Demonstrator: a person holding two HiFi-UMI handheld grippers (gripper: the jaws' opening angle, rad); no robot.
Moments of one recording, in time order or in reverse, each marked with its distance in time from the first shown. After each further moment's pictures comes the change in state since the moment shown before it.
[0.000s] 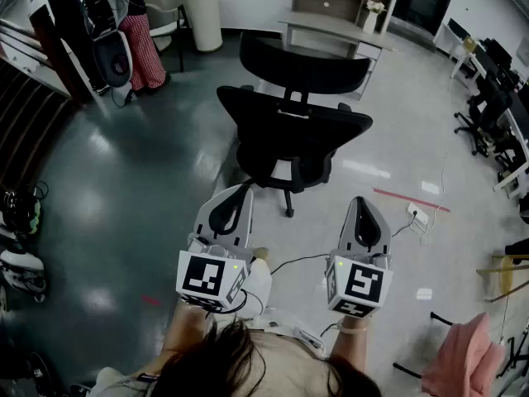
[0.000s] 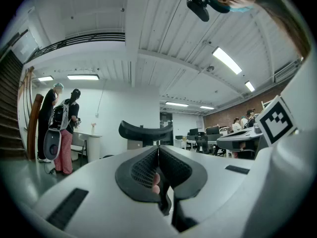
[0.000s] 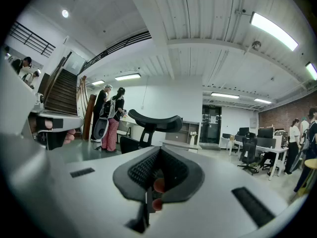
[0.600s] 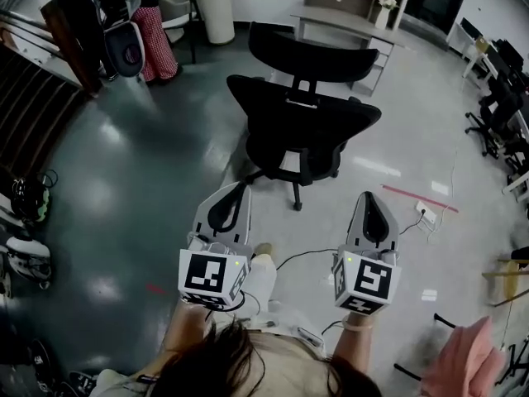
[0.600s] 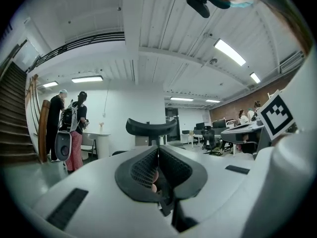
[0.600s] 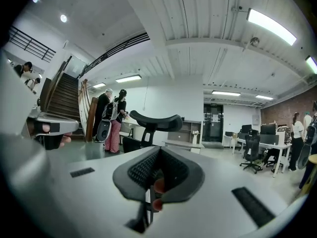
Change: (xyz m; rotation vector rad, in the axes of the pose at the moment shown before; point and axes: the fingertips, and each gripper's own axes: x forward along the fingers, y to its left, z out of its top) left arm -0.017 -0.001 -0.010 0.039 0.041 0.085; right arm -0.008 -0.010 -0.004 0.025 -0.012 0.026
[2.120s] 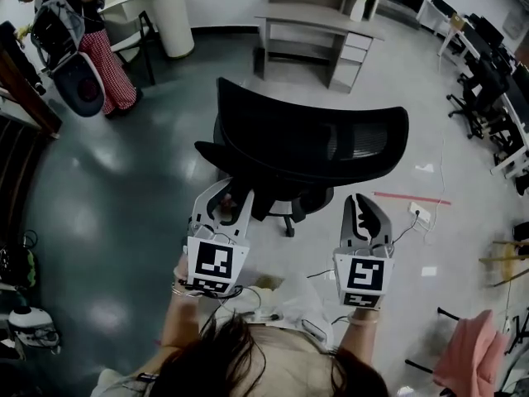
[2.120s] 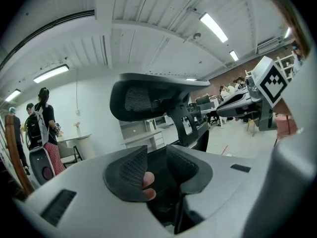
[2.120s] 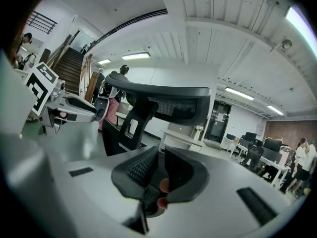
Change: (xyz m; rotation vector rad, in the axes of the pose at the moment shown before) left arm 0.246 0.104 -0.058 0.228 0.186 -0.220; right arm 0.229 0.009 -0.011 -0.180 0.156 0.007
